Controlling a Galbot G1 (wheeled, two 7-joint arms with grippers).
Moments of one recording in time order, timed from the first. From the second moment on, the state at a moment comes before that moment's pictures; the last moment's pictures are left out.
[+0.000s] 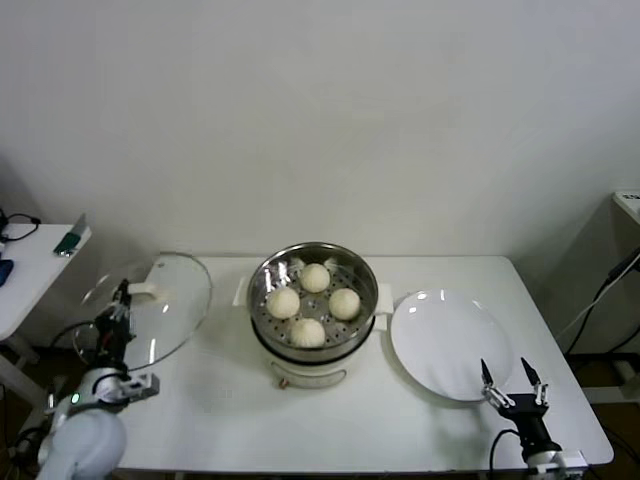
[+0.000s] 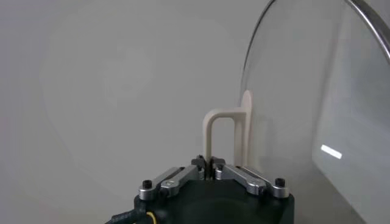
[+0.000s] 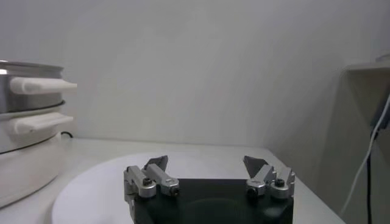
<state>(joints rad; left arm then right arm) 1.40 -1.03 -0.60 -1.92 0.97 0.35 -0.12 -1.58 1.19 0.67 1.66 0.37 0.29 -0.08</state>
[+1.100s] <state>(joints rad) 1.03 -1.41 0.09 -1.96 1.57 0.73 0.30 -1.54 1.19 0.66 1.62 0.38 0.31 -0.04</state>
